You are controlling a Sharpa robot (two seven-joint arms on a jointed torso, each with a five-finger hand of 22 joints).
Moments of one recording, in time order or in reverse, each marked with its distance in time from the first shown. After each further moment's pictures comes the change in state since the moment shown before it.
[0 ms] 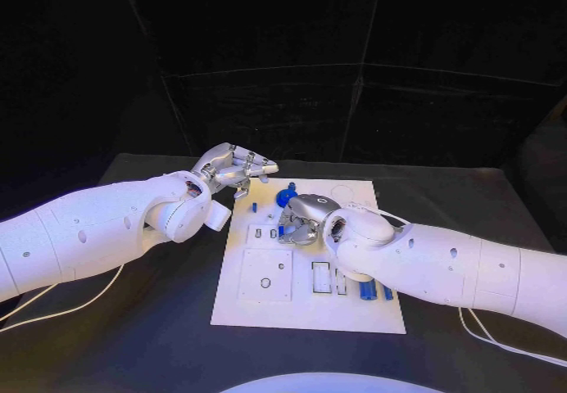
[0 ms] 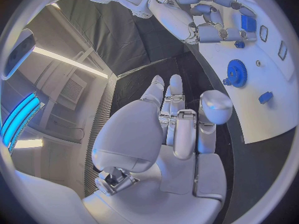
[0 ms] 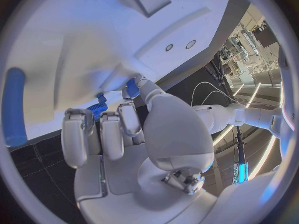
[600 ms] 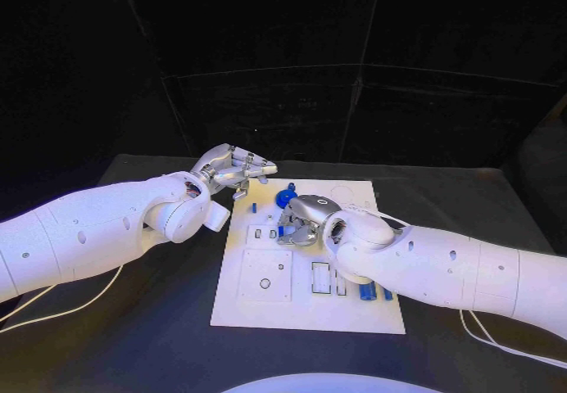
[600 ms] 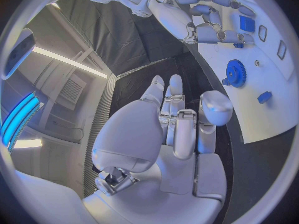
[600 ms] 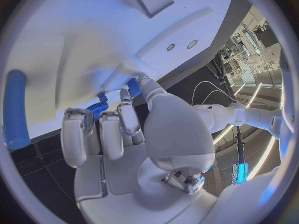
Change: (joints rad) left arm 0.000 0.001 0.000 -0.005 0.000 0.007 -0.005; left_hand 0.000 0.000 0.000 0.000 0.000 0.000 0.000 0.000 0.000 0.000 0.000 0.006 0.002 0.000 0.000 0.000 0.000 0.000 0.000 0.000 0.011 0.014; right arm -0.005 -0.004 -0.005 0.005 -0.006 -0.038 -0.009; right_hand -0.020 -0.032 -0.079 0.048 0.017 -0.037 0.007 -0.012 -0.001 -0.011 0.011 -0.003 -0.004 0.000 0.007 -0.004 0.001 0.000 -0.002 0.009 -0.004 0.000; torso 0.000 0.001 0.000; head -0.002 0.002
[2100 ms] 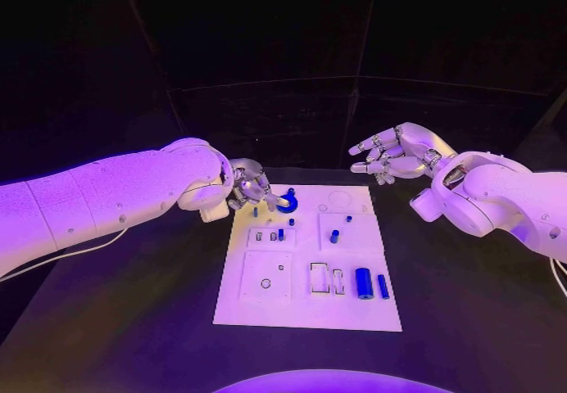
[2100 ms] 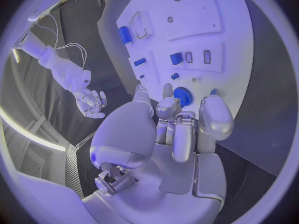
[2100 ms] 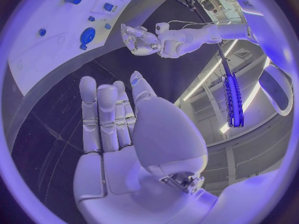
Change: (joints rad) left arm 0.133 0.163 -0.045 -0.097 -0.537 0.397 -0.676; left_hand -0.165 0.002 -0.186 0.254 -0.009 -0.111 -0.043 0.310 0.222 0.034 -0.034 0.733 0.601 0.000 -0.022 0.094 0.000 -0.015 0.023 -0.022 0.093 0.120; right arm 0.214 -0.446 0.002 0.149 0.811 0.006 0.489; right_hand 0.199 0.091 -0.227 0.031 0.062 -0.045 0.008 0.012 0.002 -0.297 0.003 -0.578 -0.582 -0.102 0.009 -0.558 -0.557 0.125 -0.447 0.007 -0.543 -0.530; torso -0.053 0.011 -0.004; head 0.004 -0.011
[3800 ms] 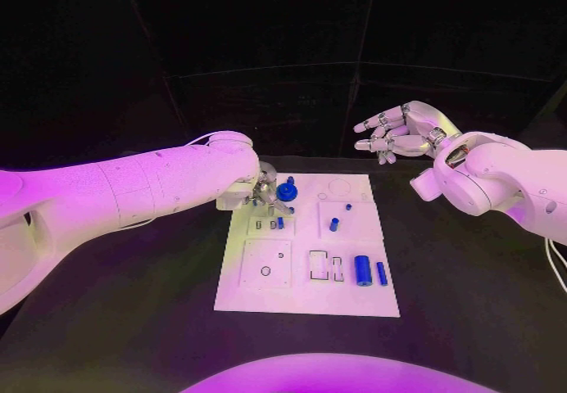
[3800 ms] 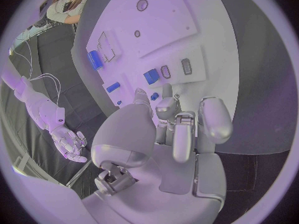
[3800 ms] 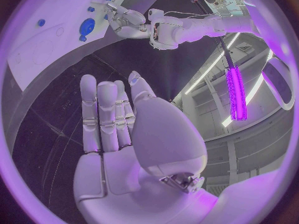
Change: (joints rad) left arm -0.014 0.205 -0.062 -0.192 -0.175 0.174 -0.107; left_hand -0.026 0.042 -0.028 -0.005 -0.002 -0.023 -0.009 0.060 0.062 0.000 -0.007 0.007 0.004 -0.004 -0.003 0.000 0.000 -0.009 0.010 -0.003 0.020 0.048; right arm 0.006 0.027 0.000 -0.059 0.062 -0.005 0.018; right_hand 0.020 0.004 -0.016 -0.011 0.052 -0.010 0.004 0.000 0.000 0.000 0.000 -0.008 -0.043 0.000 0.000 -0.037 -0.016 0.000 0.000 0.000 -0.038 -0.034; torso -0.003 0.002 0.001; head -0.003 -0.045
